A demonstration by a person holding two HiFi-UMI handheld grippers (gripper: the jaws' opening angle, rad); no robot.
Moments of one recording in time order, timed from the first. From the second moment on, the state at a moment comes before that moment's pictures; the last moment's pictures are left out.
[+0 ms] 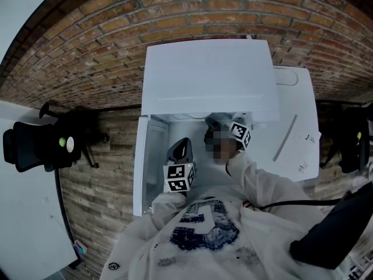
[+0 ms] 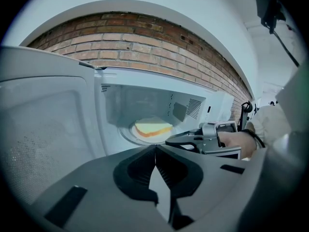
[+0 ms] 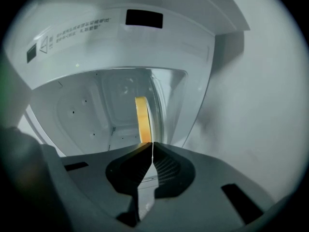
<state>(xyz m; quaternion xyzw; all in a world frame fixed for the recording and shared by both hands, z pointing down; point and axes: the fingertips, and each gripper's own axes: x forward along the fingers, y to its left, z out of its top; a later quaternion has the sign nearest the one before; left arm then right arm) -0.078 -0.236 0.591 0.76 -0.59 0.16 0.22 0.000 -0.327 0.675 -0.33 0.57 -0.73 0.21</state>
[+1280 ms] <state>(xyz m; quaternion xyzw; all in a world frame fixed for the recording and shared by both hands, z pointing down) -0.038 -0.234 0.520 0.80 -0.57 0.13 0.16 0.063 -0.260 0.523 -0.36 0.81 -0.46 0.07</state>
